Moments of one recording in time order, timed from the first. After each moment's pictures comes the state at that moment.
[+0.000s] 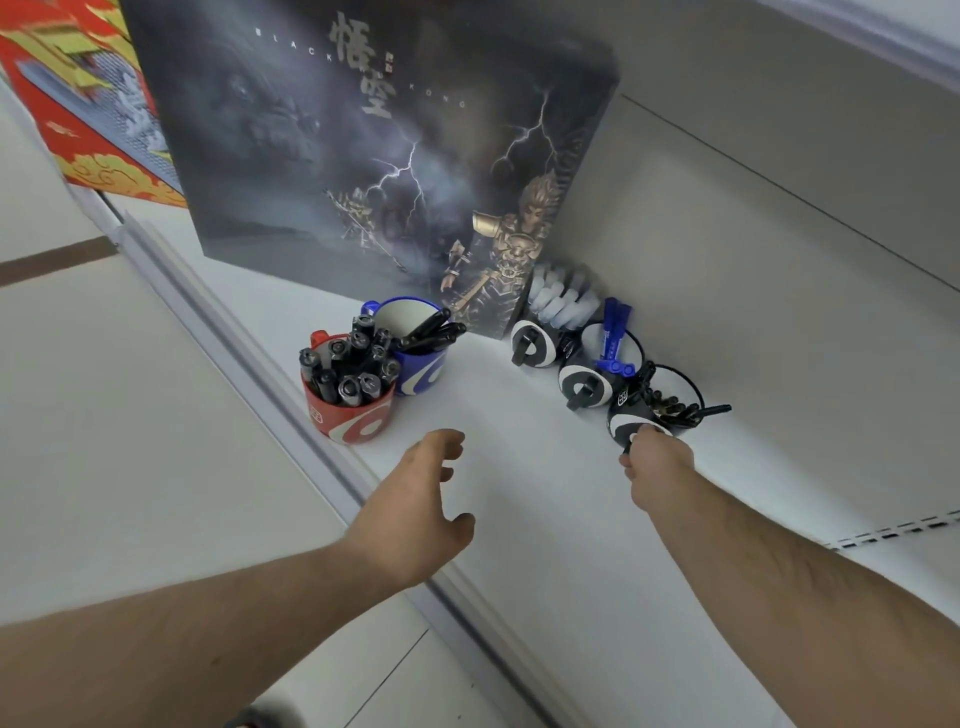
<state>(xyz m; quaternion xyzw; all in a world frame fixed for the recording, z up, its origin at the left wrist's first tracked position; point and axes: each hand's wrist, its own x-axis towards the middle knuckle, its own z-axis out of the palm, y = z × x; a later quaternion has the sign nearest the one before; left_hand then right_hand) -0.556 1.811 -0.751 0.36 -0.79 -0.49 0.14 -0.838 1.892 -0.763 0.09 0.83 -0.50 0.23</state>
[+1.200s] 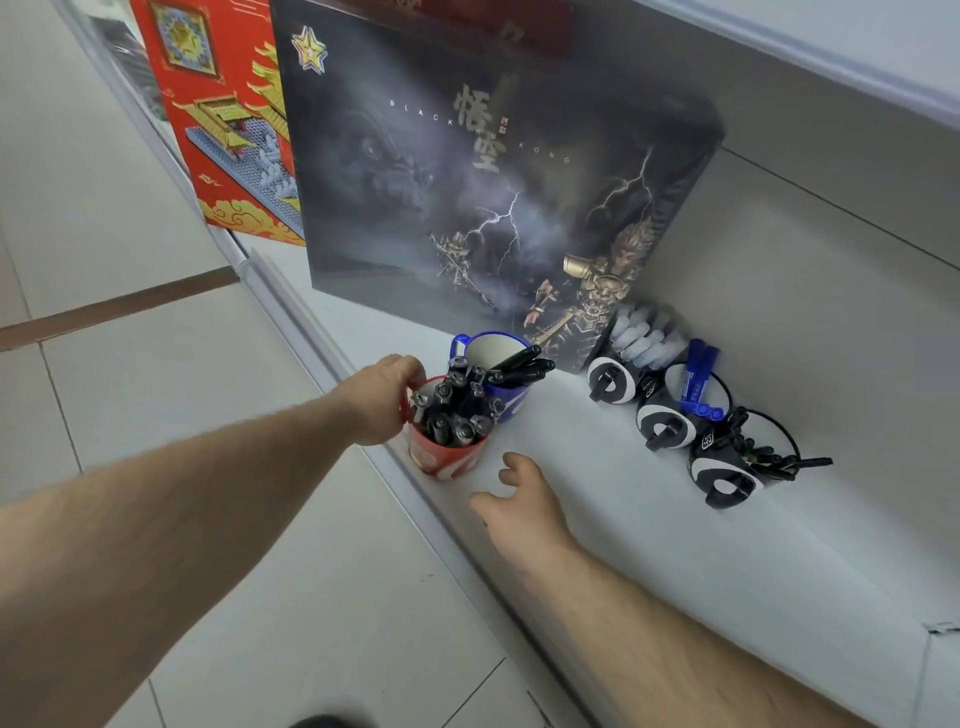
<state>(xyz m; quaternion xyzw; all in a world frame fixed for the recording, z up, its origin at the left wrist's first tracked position) -0.509 1.628 -0.749 0.40 -0.87 -0.27 0.02 -0.621 1.820 -0.751 -0.24 0.81 -0.34 0.40</state>
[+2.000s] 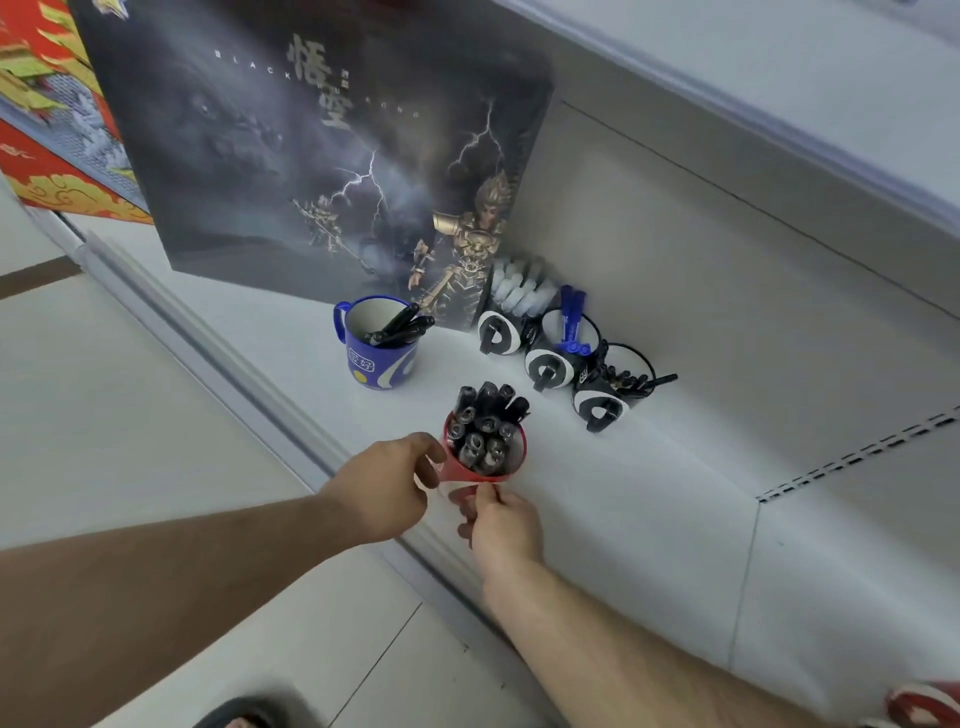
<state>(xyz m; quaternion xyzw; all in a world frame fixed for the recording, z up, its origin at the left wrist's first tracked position) -0.551 1.792 -0.732 0.31 -0.86 -0.40 -0.03 -0.638 1.908 -0.762 0.01 0.81 -0.47 0.34</state>
